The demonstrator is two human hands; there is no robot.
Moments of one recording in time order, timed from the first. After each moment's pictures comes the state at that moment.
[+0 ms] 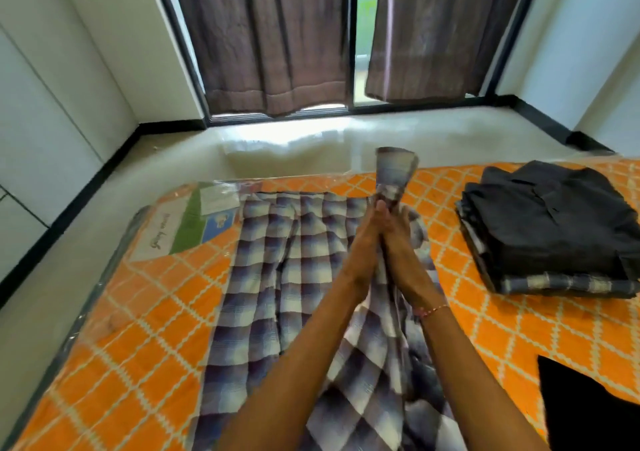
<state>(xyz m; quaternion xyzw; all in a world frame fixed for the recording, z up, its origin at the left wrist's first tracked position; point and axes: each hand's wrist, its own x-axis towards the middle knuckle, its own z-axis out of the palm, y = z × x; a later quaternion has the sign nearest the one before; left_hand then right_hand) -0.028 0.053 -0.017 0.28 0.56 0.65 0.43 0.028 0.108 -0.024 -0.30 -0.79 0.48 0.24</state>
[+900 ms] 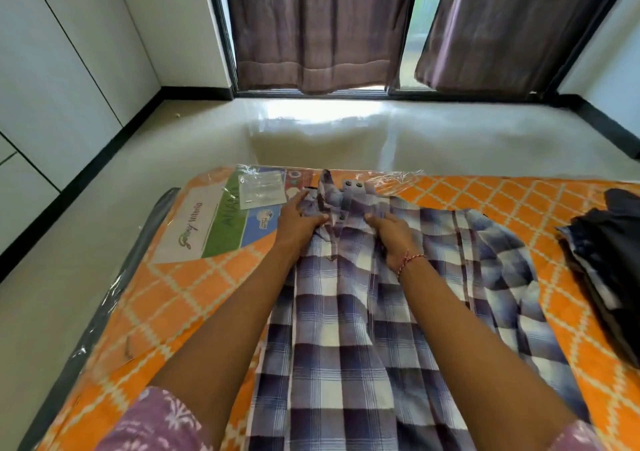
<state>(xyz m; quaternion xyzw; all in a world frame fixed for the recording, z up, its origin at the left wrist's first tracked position) -0.306 0.025 -0.115 0.15 0.74 0.61 0.25 -0.195 0.144 -0.121 -0.45 -0.52 0.70 0.18</state>
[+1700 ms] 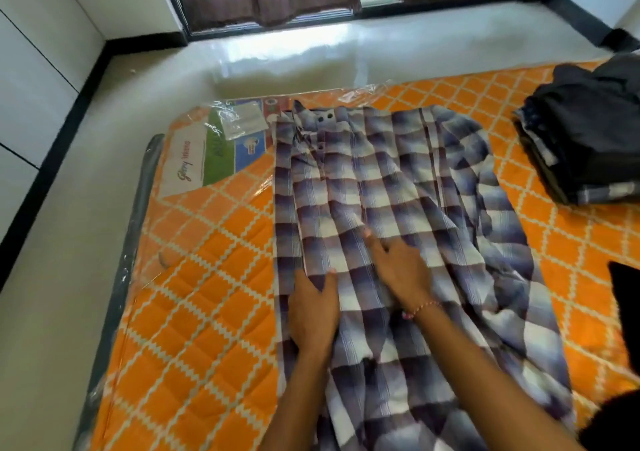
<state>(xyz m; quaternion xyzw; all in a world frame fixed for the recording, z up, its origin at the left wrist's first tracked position) -0.079 -0.143 -0.121 0.07 0.87 0.39 0.28 -0.024 -0.020 -0.135 -0.53 -0.76 0.36 0.04</state>
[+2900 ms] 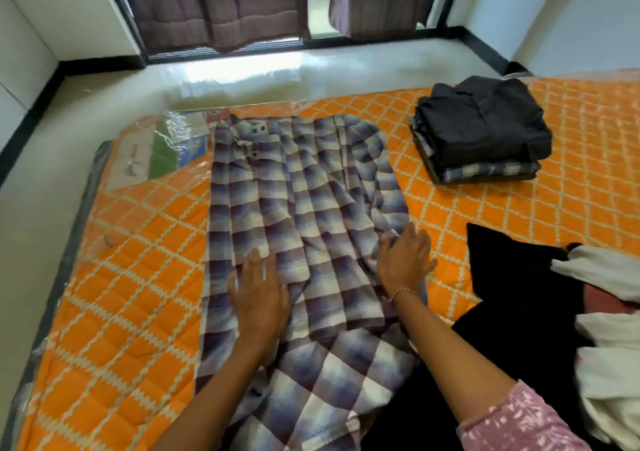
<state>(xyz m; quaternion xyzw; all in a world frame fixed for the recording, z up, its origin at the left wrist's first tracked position) -0.002 -0.180 -0.147 0.38 0.91 0.14 0.03 0.133 -0.004 -0.132 -0.65 -0.73 0.20 0.11</state>
